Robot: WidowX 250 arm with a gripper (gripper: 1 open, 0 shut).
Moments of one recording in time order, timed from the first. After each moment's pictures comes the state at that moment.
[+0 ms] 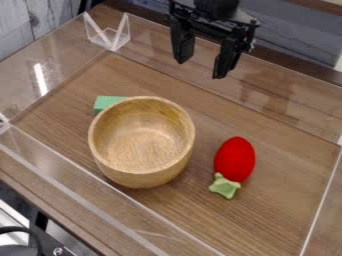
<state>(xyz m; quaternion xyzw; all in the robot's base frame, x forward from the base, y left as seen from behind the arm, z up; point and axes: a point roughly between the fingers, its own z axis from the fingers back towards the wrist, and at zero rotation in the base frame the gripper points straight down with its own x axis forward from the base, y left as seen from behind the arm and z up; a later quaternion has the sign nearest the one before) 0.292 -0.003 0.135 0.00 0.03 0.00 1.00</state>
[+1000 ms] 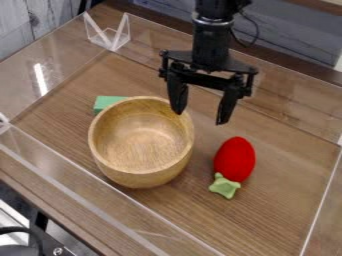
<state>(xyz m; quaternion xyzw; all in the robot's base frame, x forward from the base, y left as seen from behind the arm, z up) 0.265 -0.030 0.097 -0.02 0.06 0.11 0.99</state>
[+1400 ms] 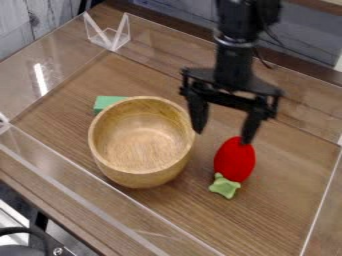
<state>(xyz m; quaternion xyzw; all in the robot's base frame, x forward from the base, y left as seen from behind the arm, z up) 0.253 -0.071 0.088 -0.02 0.05 0.07 1.00</state>
